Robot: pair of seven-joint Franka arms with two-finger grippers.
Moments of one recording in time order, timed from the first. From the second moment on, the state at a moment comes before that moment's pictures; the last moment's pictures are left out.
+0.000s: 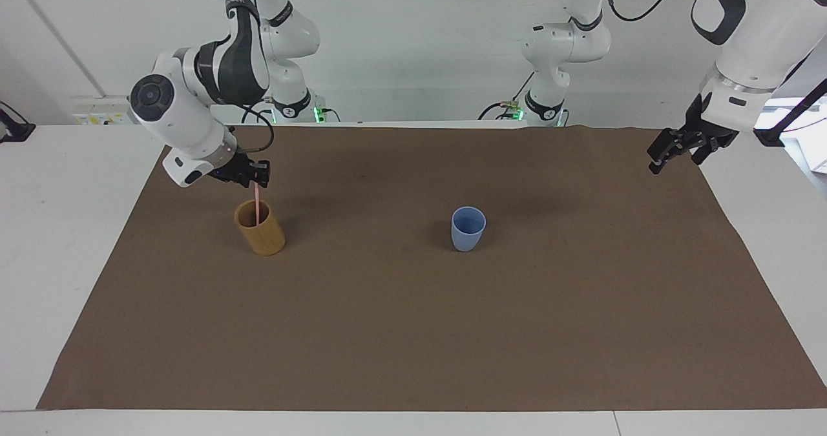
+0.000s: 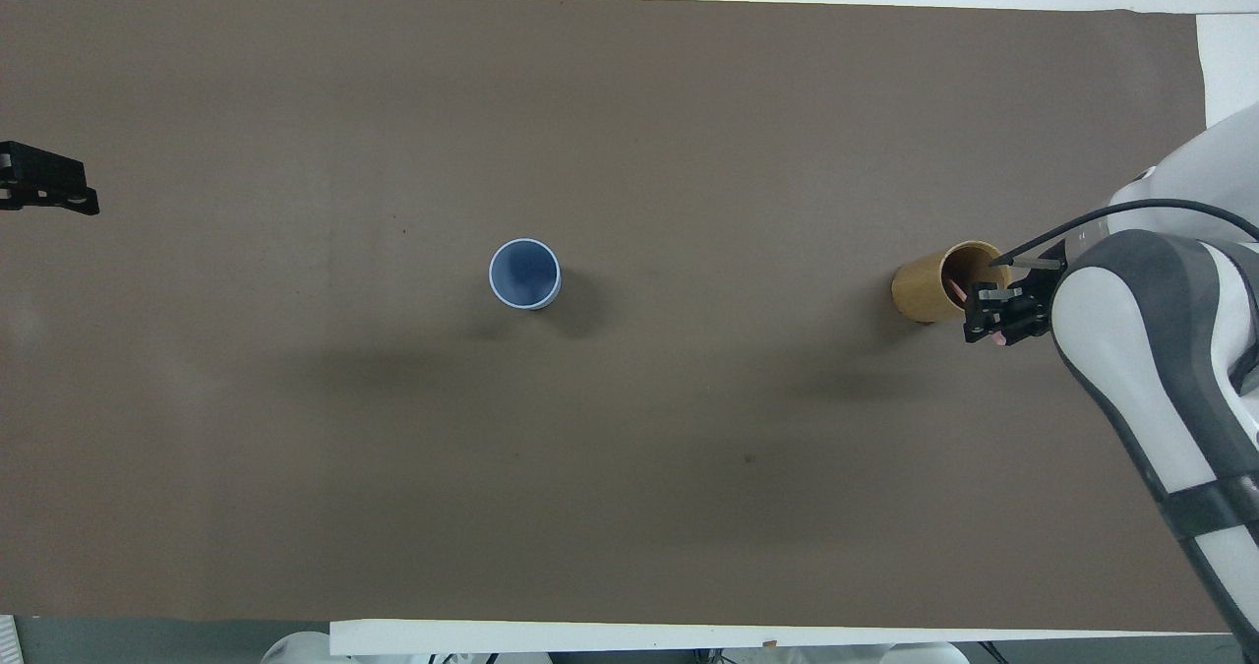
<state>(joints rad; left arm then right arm) -0.07 -0.05 0.02 -1.70 0.03 1.68 -0.17 0.09 -0.02 -0.10 -2.04 0.09 1.75 0.03</state>
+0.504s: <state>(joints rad) -0.07 -0.05 0.02 -1.70 0.03 1.68 -0.17 0.09 -0.01 -0.10 -1.97 0.09 1.64 0.00</state>
